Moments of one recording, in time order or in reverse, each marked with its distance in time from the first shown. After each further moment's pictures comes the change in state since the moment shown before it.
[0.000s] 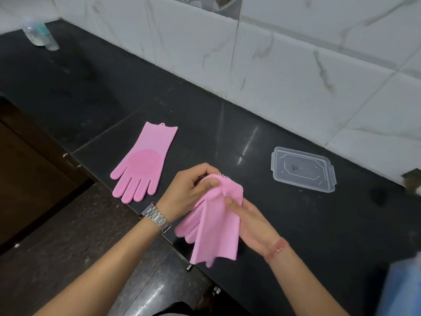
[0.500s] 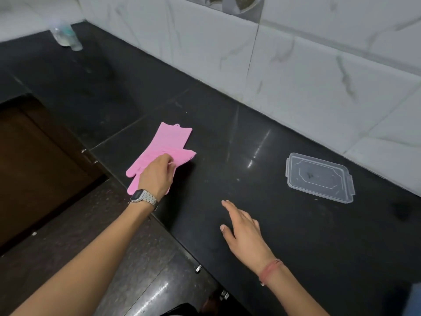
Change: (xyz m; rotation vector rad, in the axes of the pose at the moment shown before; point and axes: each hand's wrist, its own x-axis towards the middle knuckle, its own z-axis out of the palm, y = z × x) left_hand 0.007 -0.112 -0.073 0.804 0.370 -0.295; right_hand 0.005 0.033 0.018 -1.367 0.088 -0.285
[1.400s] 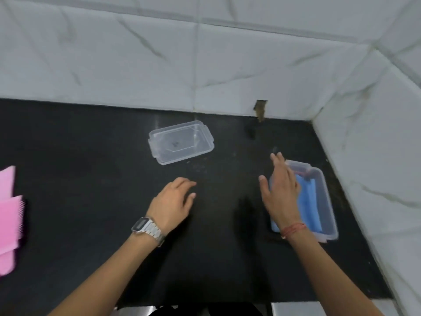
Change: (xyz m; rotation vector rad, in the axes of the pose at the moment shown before) left_hand -0.097 0.276 0.101 -0.167 -0.606 0.770; right_hand -0.178 0.176 -0.132 -0.123 0.844 0.821
